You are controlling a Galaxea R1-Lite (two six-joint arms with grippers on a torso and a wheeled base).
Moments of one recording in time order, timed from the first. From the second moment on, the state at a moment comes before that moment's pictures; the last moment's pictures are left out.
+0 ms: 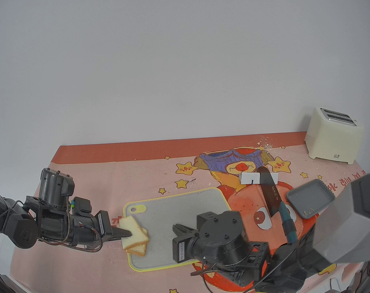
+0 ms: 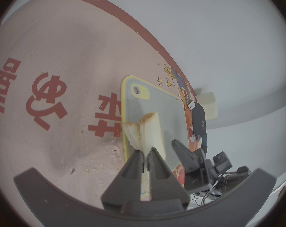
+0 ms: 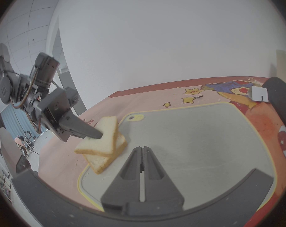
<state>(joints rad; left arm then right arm) -0.30 1.65 -0.46 -0.37 -0.51 -0.78 1.04 2.09 -0.72 -0.92 -0.37 0.49</state>
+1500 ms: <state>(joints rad) -0.30 1.20 -0.52 -0.36 -0.62 -0.87 0.65 1.61 -0.60 -0.91 -0.15 0.66</state>
